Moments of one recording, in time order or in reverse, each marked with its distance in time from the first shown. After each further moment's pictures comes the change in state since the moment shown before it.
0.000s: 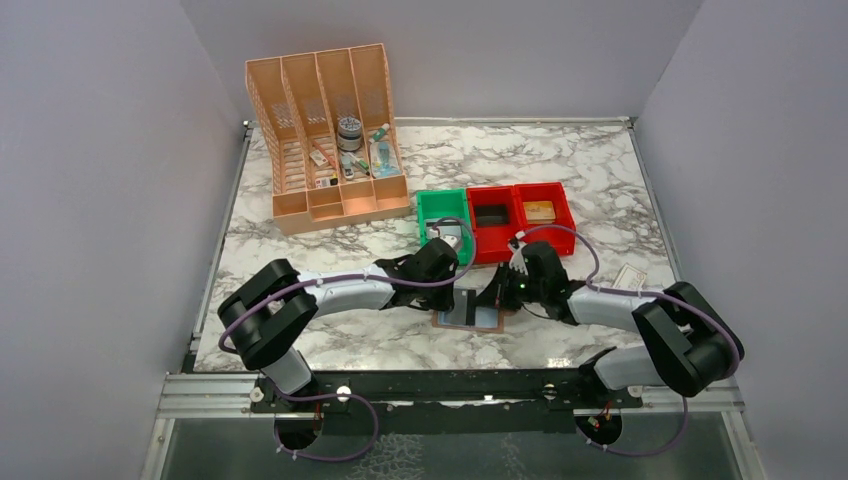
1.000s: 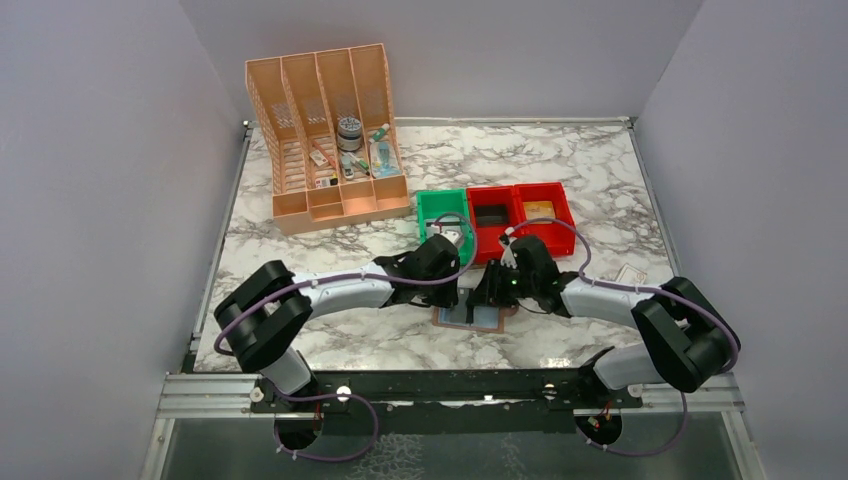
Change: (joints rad) left arm 0.000 -0.044 0.027 -0.024 -0.019 0.020; right arm 0.045 0.008 0.083 -0.140 0.062 -0.059
